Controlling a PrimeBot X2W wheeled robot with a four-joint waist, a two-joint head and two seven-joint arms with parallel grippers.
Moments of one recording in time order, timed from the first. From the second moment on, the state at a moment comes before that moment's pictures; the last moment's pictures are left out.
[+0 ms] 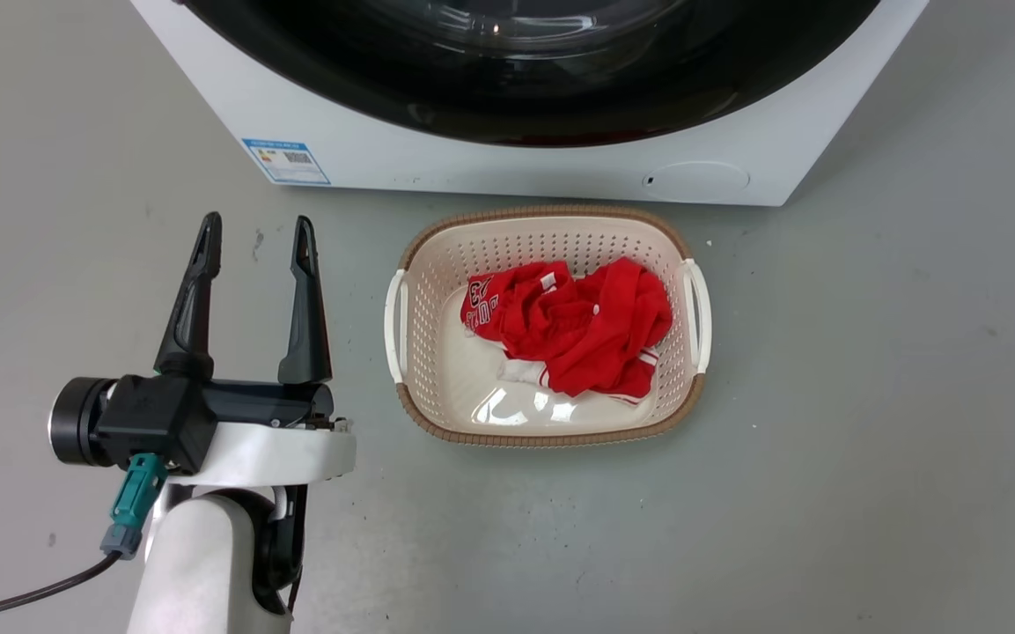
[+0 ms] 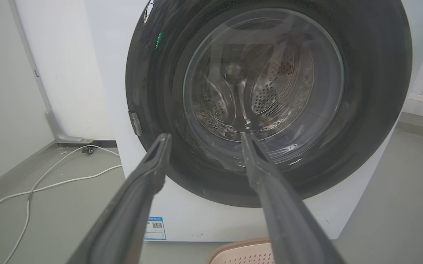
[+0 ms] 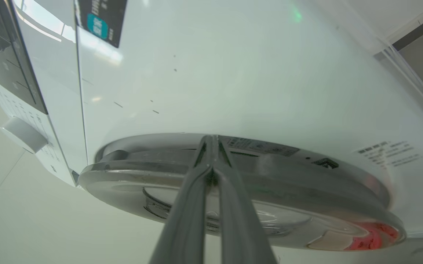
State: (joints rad) left arm -0.25 0.05 -0.04 -0.06 -0.08 -0.02 -0.26; right arm -1.37 -0.23 -0.09 0.97 1.13 0.13 0.36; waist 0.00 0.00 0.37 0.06
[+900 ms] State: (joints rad) left arm -0.31 0.05 -0.07 -0.06 -0.11 0.00 -0.26; right arm -1.59 -0.23 -0.05 1.23 1.01 0.13 0.67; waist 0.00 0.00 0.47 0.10
